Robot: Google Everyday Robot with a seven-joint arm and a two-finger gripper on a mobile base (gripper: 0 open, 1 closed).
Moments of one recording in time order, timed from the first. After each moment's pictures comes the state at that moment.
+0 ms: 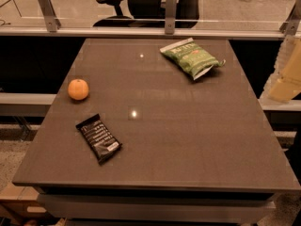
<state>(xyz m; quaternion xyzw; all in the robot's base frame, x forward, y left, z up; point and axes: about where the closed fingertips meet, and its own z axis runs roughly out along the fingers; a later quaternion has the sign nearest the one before) 0.416 -0.182 1.064 -0.61 0.74 -0.11 0.25</state>
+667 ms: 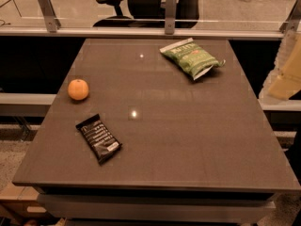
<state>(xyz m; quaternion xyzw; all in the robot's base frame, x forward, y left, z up) 0.414 -0.178 1.072 -0.60 0.74 -0.12 0.26</state>
